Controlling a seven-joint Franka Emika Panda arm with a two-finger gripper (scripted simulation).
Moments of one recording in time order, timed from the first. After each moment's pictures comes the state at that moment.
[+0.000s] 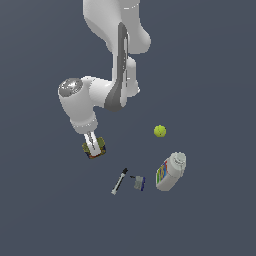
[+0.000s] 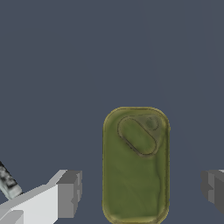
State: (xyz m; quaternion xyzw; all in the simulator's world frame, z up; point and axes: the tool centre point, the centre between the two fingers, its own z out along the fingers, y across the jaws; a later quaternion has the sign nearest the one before) arm -0.015 -0.161 0.109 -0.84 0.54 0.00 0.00
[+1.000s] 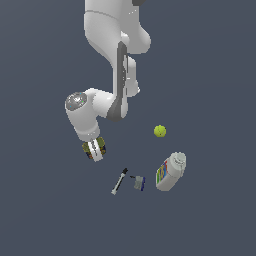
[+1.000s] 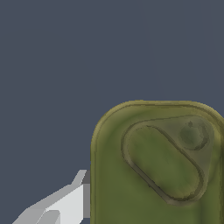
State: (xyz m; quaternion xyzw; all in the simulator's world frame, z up) arm -0.016 -0.161 0.059 -0.84 0.54 0.00 0.00
